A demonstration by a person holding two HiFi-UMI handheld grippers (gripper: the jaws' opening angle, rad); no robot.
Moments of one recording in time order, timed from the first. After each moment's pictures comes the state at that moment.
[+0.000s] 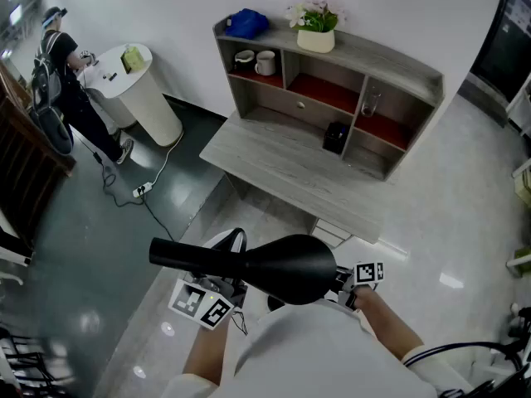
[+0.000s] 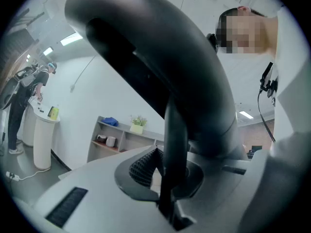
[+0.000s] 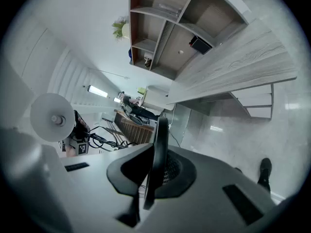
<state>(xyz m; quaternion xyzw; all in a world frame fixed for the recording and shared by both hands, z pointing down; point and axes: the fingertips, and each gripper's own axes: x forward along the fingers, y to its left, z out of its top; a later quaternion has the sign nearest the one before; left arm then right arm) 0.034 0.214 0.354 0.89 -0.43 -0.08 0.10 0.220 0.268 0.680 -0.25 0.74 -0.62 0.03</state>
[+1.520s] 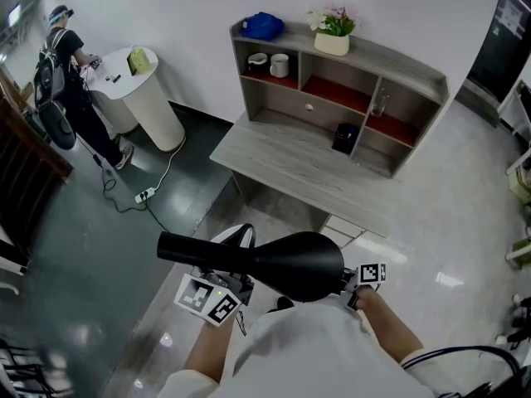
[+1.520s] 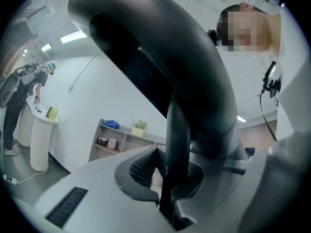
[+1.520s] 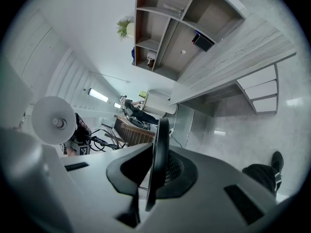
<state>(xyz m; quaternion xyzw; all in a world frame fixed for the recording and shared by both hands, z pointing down) -0.044 0.230 0.350 0.91 -0.39 -0.10 0.10 0.143 0.288 0.679 -0.29 0.73 -0.61 0.05</state>
